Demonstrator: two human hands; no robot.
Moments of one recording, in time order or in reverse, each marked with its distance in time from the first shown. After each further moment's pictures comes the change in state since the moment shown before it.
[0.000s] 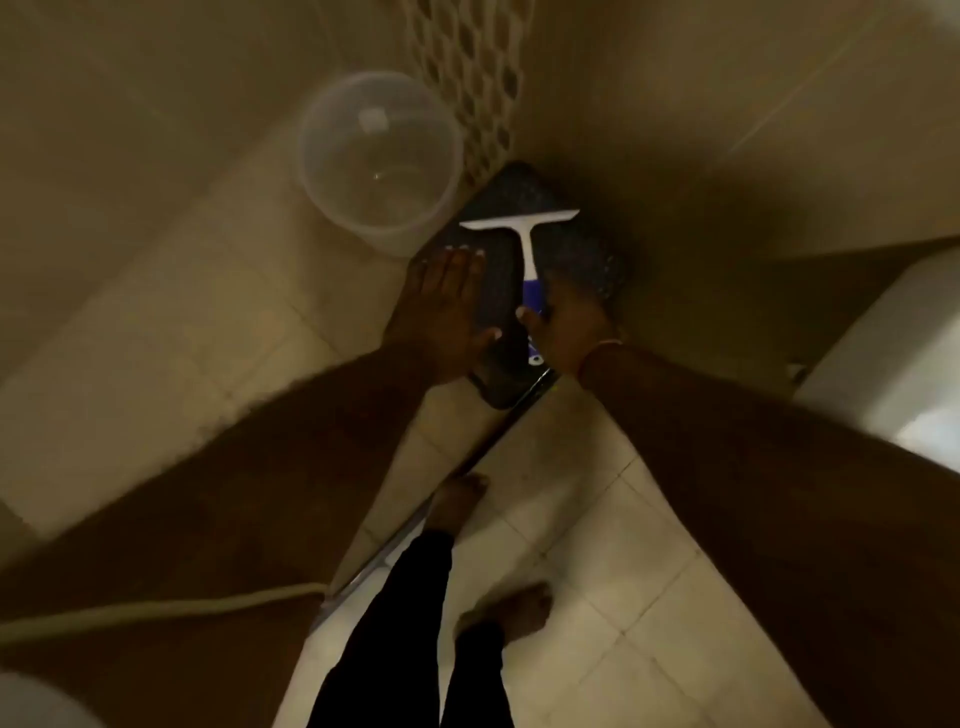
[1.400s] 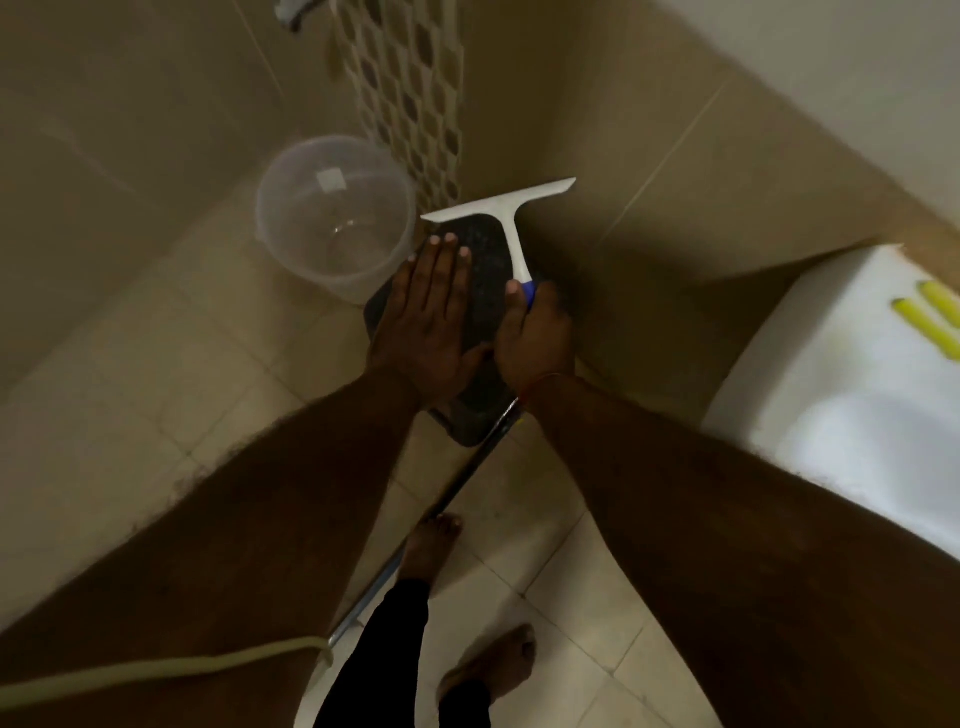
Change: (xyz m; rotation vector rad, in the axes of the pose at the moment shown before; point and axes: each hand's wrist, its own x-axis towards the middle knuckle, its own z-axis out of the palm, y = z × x) left_hand 0.009 0.048 -0.035 0.098 0.272 0.121; right_hand -0.042 -0.033 -0.030 0.416 0.487 0.100
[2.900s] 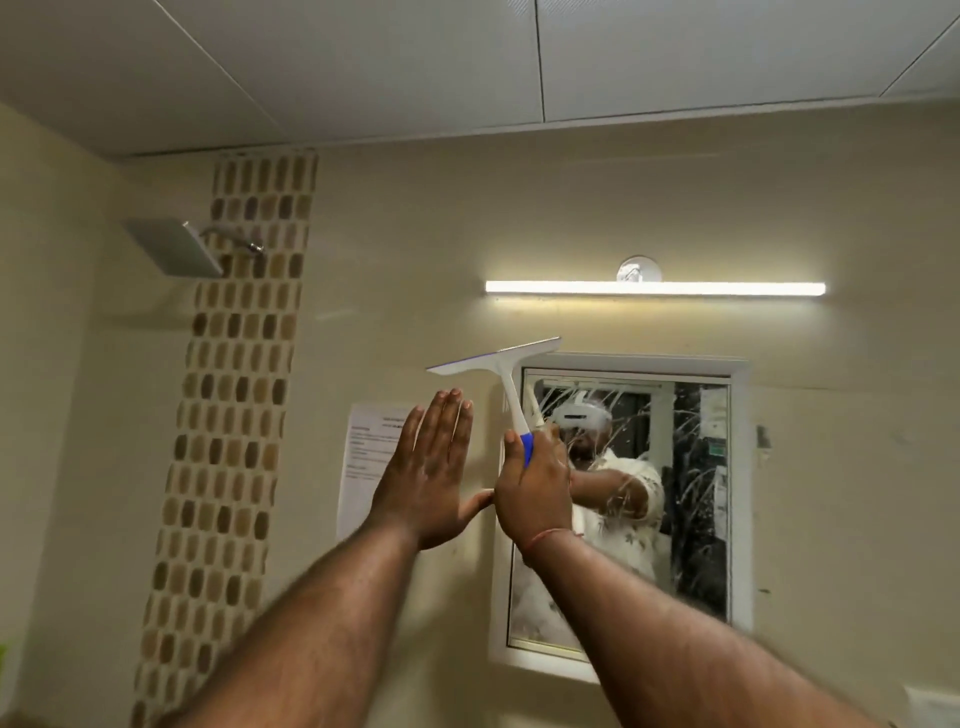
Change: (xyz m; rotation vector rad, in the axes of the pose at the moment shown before) left_hand -0.016 0.307 -0.789 0.175 1.090 0.526; right_hand -0.355 -0.452 -0.648 0.233 1.006 -0.809
